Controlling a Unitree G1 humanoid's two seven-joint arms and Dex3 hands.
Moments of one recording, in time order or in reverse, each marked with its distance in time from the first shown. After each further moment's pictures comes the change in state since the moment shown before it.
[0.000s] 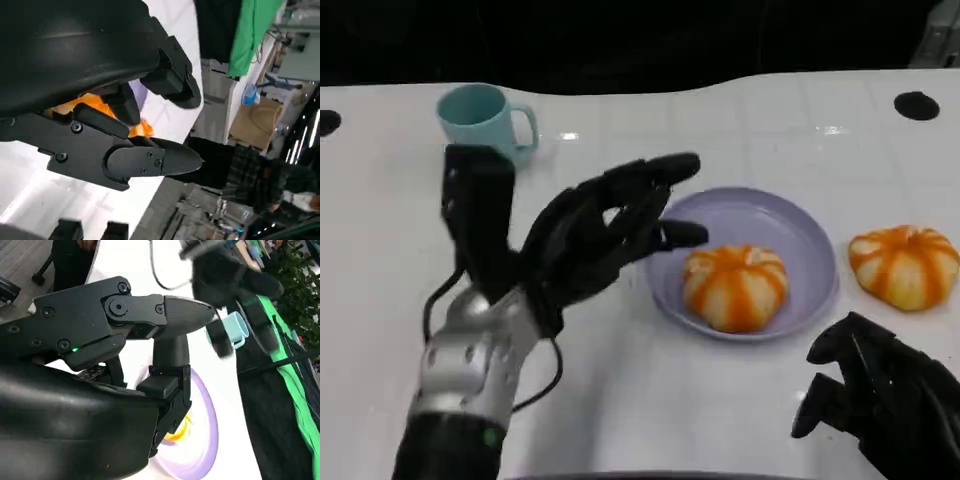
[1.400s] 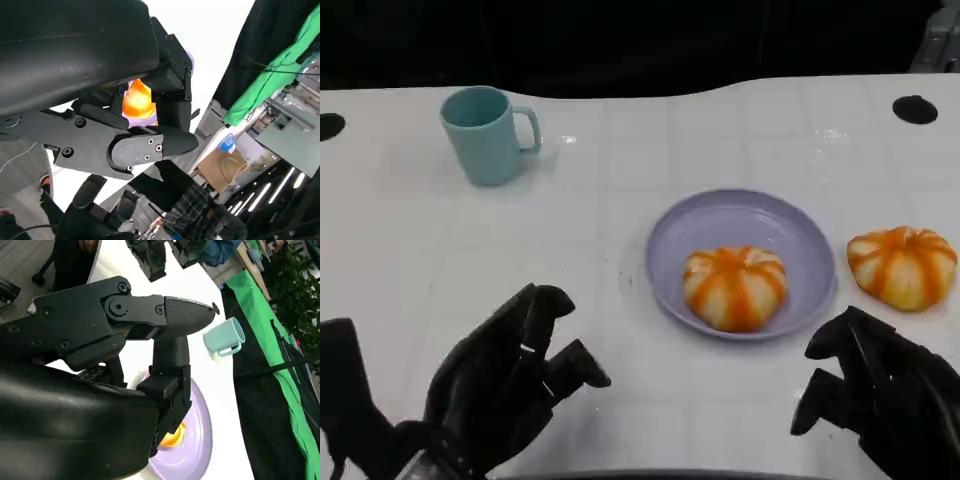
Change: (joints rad) left arm 0.546 0.002 0.081 -0.615 -0.380 0.311 0.310; right arm 0.004 -0.004 -0.005 -0.062 0.010 0.055 -0.025
